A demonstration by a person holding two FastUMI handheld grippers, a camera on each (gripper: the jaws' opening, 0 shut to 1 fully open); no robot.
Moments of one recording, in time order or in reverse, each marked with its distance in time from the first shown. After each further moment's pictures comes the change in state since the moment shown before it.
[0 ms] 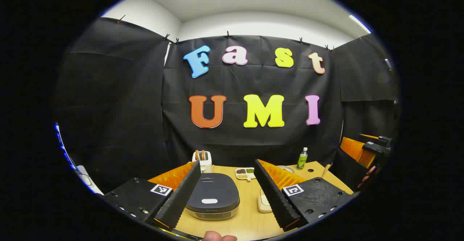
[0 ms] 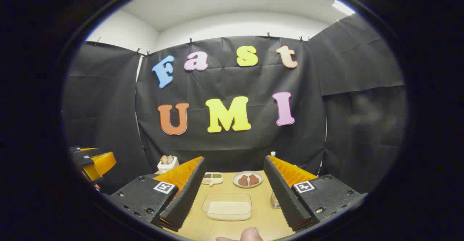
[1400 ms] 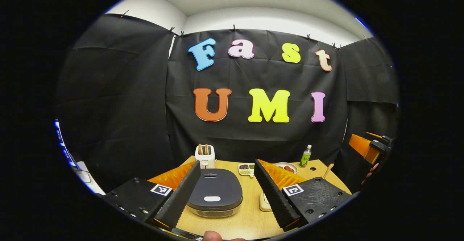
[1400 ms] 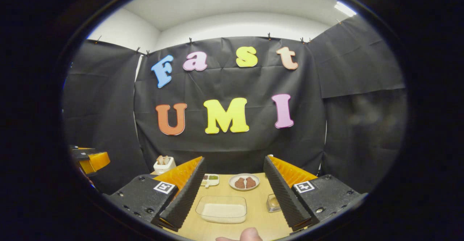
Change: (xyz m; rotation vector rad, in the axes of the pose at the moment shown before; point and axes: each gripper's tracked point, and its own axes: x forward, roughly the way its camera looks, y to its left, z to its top) left arm 0.012 0.011 -0.010 -0.026 0.065 0.030; right arm 0.021 -0.021 0.003 -0.007 0.007 -0.002
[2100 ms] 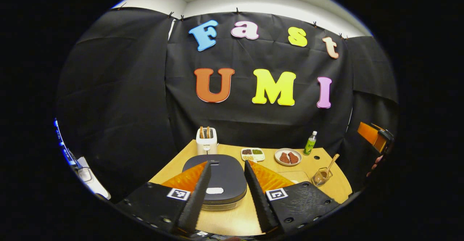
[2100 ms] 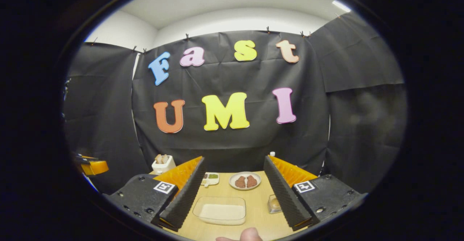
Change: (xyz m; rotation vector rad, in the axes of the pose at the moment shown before) left arm 0.032 0.012 -0.049 -0.012 0.201 0.006; right arm 0.037 -0.014 -0.007 0.011 0.026 0.018
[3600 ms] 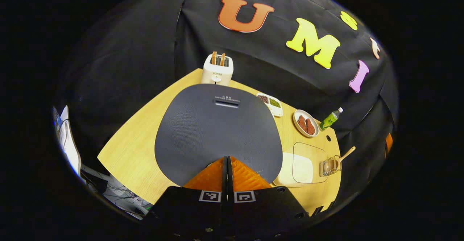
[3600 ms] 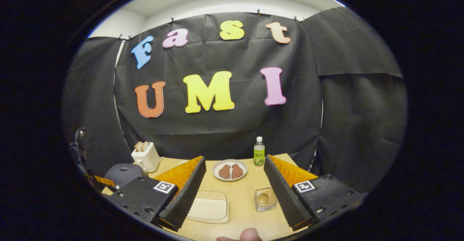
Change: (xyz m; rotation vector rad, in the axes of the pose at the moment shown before) left arm 0.104 0.030 -0.146 -0.277 0.500 0.010; right arm 0.061 -0.061 -0.056 0.013 0.132 -0.096
